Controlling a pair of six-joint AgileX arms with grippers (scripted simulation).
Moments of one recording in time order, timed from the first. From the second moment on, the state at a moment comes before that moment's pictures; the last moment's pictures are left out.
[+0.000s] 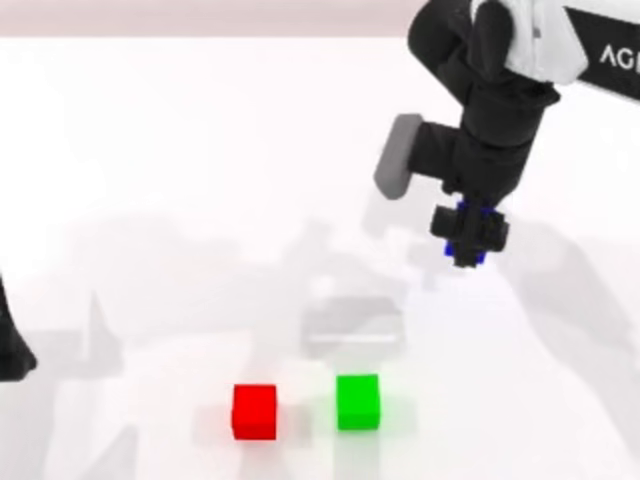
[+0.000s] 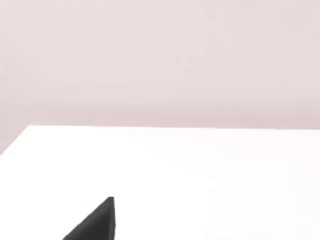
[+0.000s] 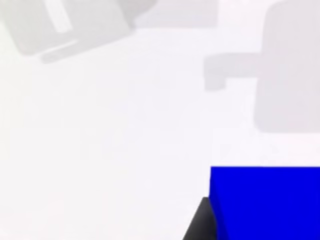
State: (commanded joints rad) left arm 0.02 0.00 0.00 0.00 0.00 0.00; right arm 0.49 2.12 1.75 -1.18 0.00 -0.74
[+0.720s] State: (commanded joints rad) left arm 0.02 0.00 0.00 0.00 0.00 0.00; right arm 0.76 1.74 1.28 -1.10 -0.01 -0.81
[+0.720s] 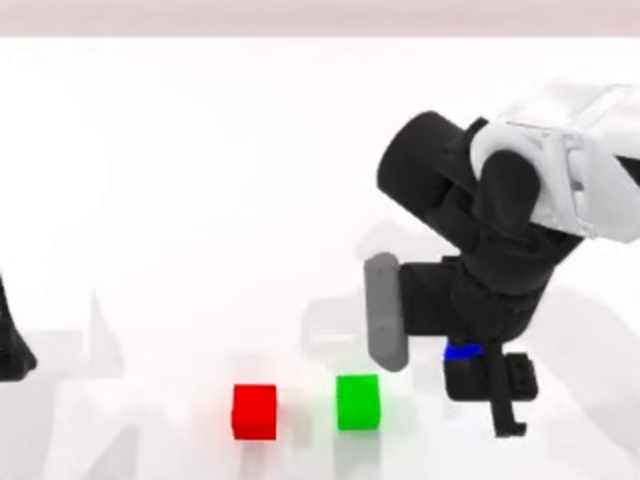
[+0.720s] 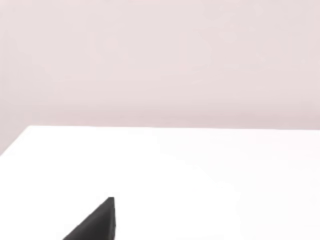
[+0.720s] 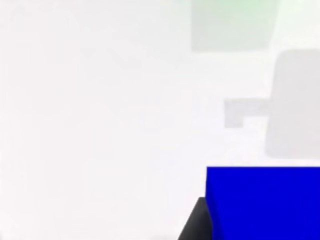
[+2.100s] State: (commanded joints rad) left arm 0.02 0.00 0.00 0.00 0.00 0.00; right arm 0.76 1.83 1.09 -0.83 -0.01 -0.81
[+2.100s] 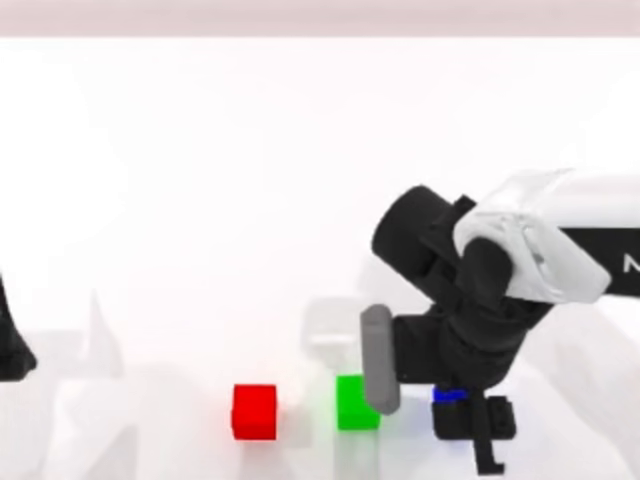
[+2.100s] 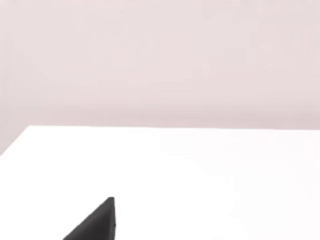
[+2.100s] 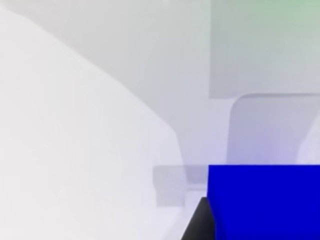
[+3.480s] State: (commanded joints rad) left arm 0.02 0.00 0.00 0.00 0.00 0.00; right arm 0.77 1.75 1.25 -1.07 -0.01 -0.81
